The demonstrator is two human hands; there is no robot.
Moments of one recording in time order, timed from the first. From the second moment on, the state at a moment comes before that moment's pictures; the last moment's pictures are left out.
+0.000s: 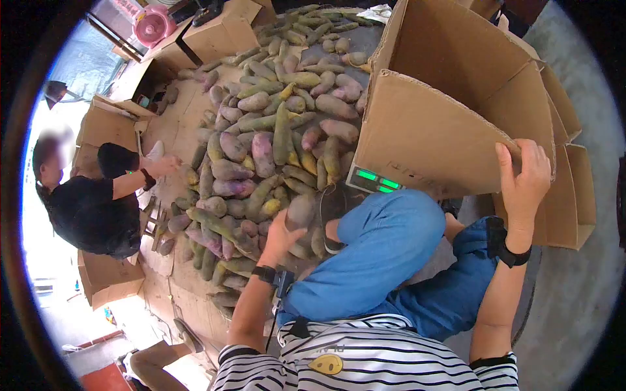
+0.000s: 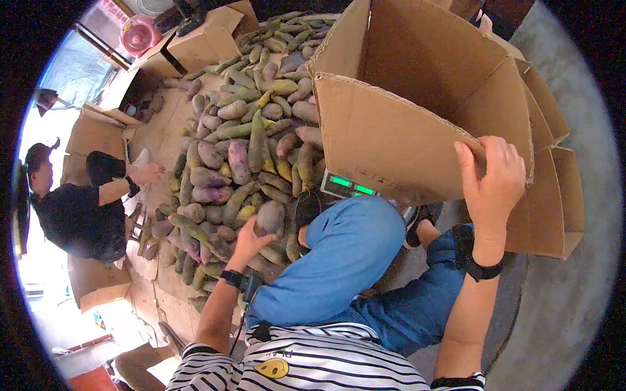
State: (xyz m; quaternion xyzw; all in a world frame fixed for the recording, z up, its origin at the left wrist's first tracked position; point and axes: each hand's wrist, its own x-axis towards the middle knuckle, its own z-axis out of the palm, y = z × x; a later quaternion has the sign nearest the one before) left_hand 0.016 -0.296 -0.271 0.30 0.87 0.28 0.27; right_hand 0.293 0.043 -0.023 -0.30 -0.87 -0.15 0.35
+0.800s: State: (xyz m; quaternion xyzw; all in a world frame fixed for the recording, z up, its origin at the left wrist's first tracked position) left_hand 0.069 -0.084 -0.030 0.60 0.59 0.50 -0.21; right_hand 0.298 0.041 -0.024 -0.32 -0.88 -0.14 0.32
